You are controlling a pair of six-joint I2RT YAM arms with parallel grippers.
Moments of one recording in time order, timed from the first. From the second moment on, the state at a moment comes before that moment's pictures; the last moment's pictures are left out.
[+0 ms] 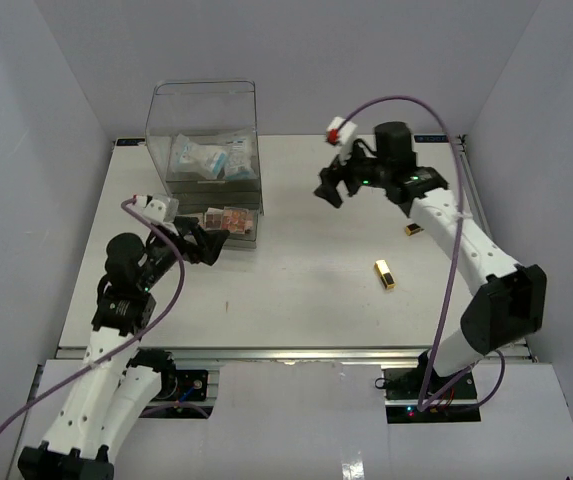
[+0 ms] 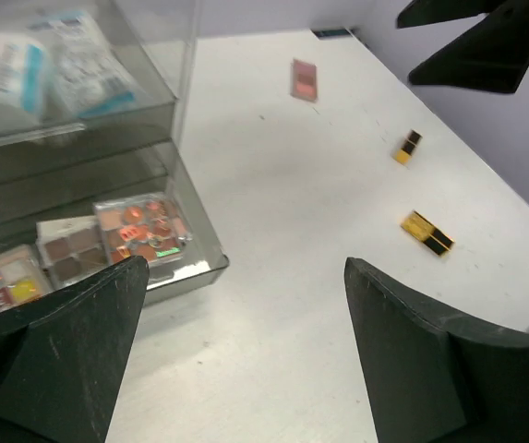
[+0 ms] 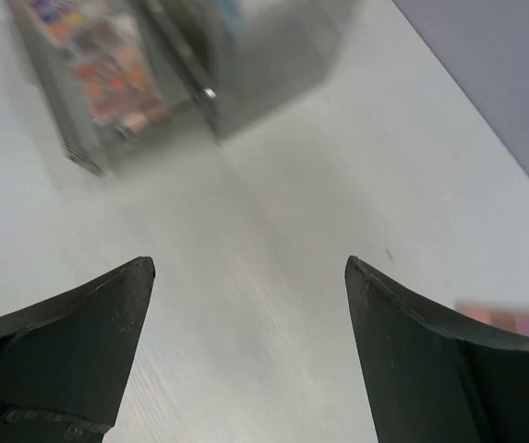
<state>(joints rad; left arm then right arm) -0.20 0.64 0.63 -0.04 0.37 -0.21 0.44 1.55 1.44 -0.39 -0.51 -0.40</state>
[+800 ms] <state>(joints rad) -0.27 0.74 0.68 -0.10 0.39 -0.22 0.14 2.40 2.13 -0.44 0.12 0.31</state>
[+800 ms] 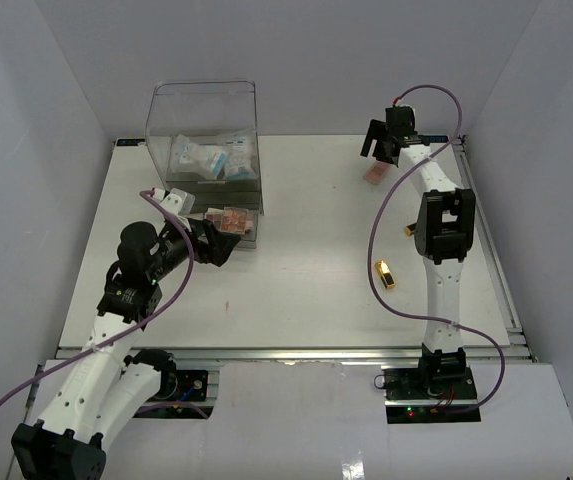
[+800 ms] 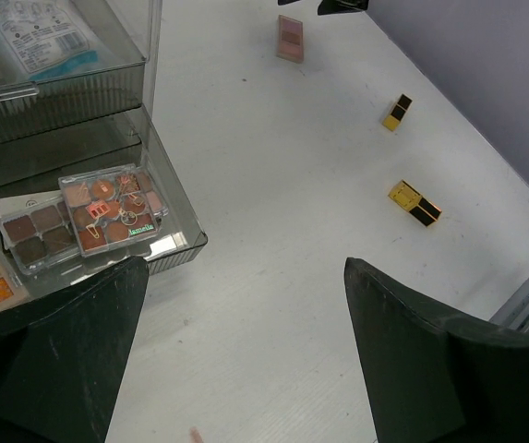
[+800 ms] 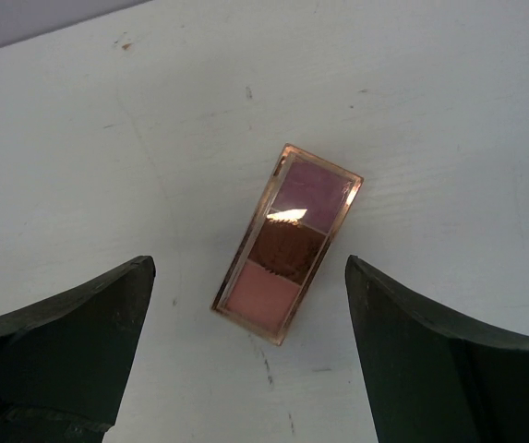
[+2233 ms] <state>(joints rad) -0.24 0.74 0.66 -0.07 0.51 -0.25 0.14 2.28 1.76 -0.27 0.04 0.30</state>
